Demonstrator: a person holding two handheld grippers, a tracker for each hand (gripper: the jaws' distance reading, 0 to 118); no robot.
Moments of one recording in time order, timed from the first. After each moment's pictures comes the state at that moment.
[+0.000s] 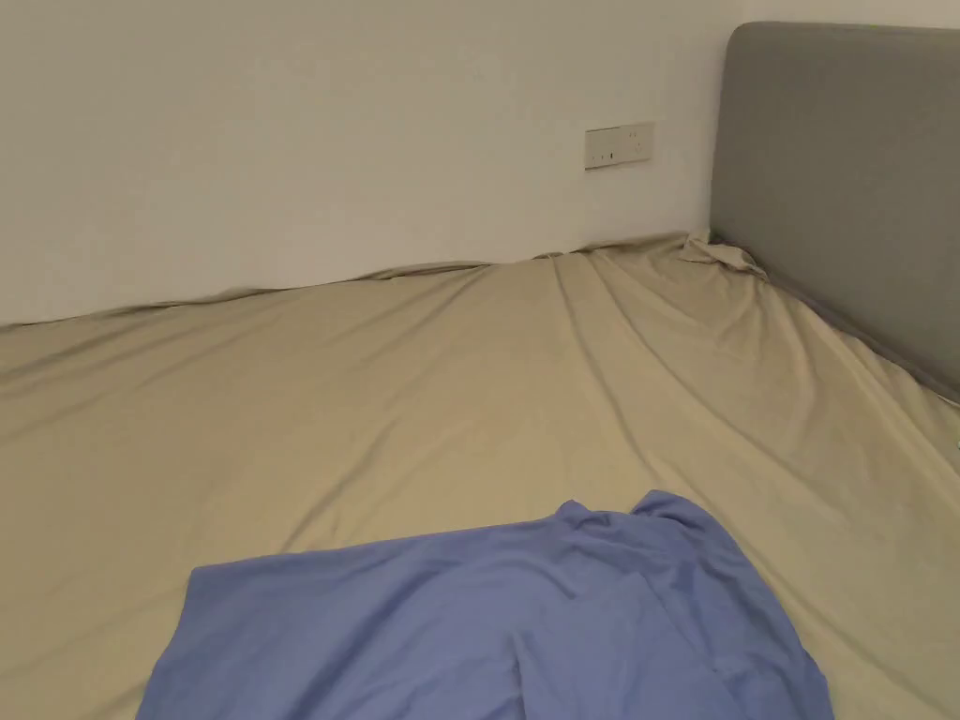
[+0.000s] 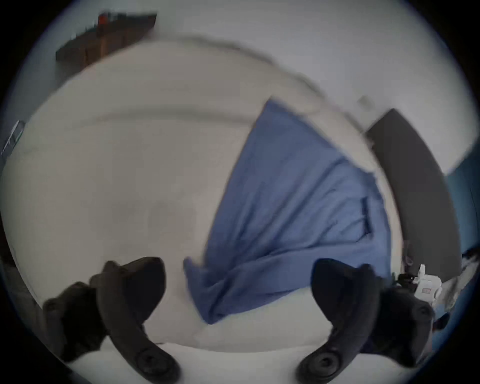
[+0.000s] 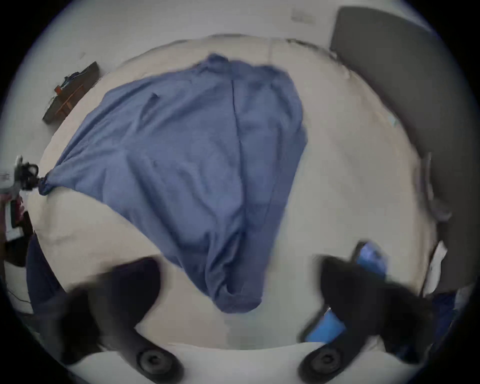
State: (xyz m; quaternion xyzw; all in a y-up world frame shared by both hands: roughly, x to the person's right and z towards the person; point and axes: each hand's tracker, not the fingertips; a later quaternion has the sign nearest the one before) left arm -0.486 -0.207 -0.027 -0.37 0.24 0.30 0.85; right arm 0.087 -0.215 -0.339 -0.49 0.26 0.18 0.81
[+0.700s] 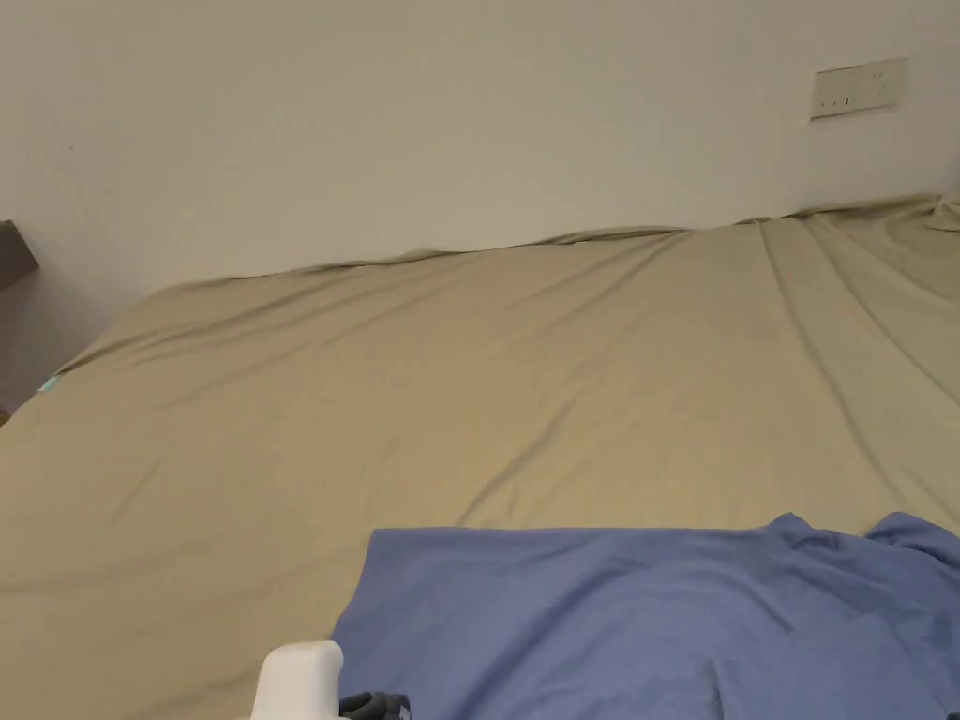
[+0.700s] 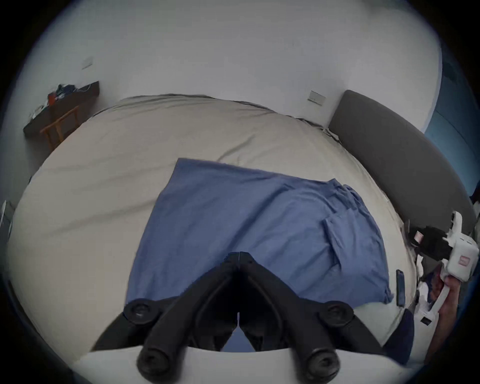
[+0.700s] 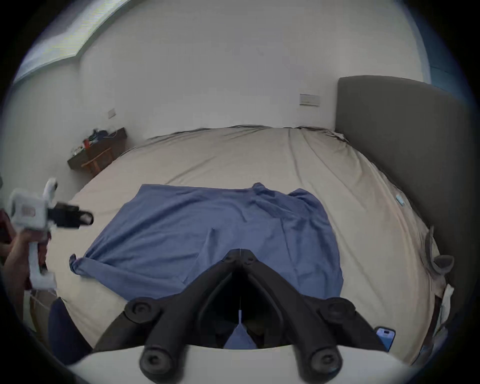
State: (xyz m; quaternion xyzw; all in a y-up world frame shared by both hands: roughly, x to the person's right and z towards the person) left arm -0.423 -0.167 -0.187 -0.36 0.17 0.17 0.90; right arm -0.015 -0.147 -0.350 -0.31 0.32 0.06 0.89
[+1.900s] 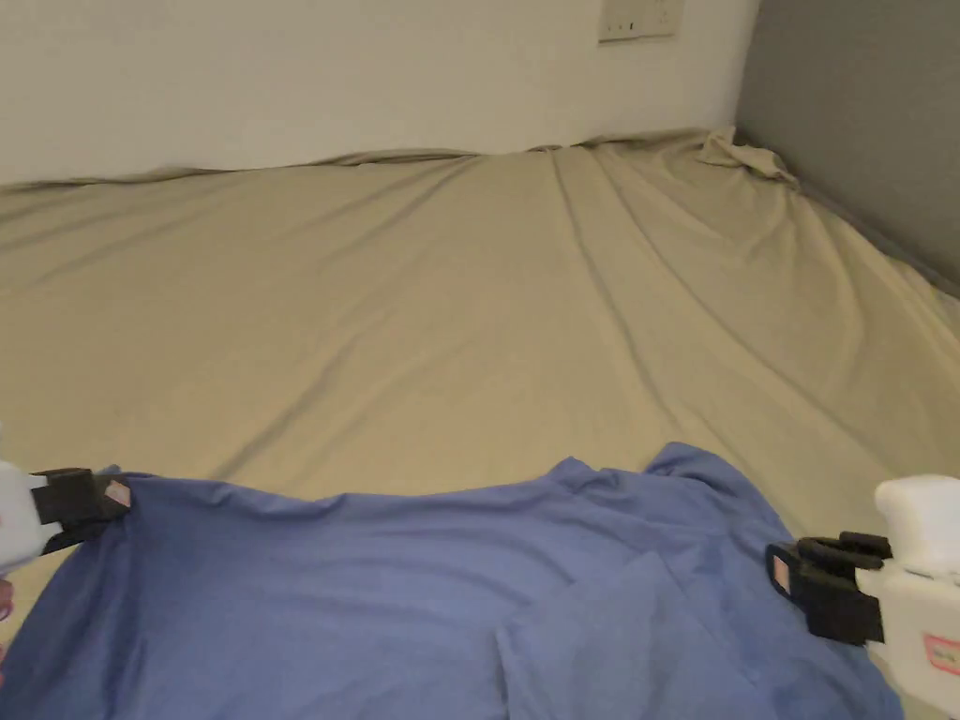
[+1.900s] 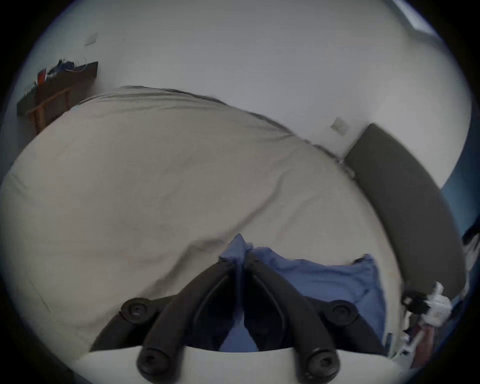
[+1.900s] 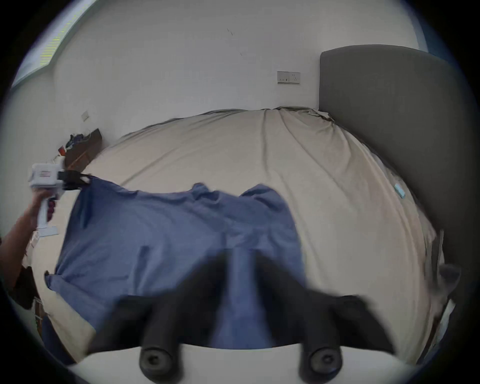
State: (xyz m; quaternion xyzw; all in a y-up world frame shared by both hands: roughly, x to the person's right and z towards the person) left arm -0.560 -0.178 -0.331 -0.30 0.17 0.27 0.90; right arm 0.006 -0.180 -0.501 -0.36 0.27 0.07 0.89
